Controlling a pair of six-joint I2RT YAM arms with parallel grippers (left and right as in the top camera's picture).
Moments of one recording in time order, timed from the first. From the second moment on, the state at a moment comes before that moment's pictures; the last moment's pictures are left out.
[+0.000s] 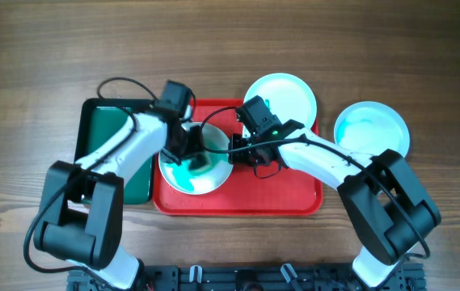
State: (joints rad) left arm -0.30 1.77 1.06 -0.74 0.20 -0.48; right arm 0.63 1.86 1.04 -0.35 -0.32 0.69
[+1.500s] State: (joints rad) left arm -0.16 1.78 1.32 -0.87 0.07 -0.48; right arm 1.14 1.42 1.06 -0.59 1.36 0.22
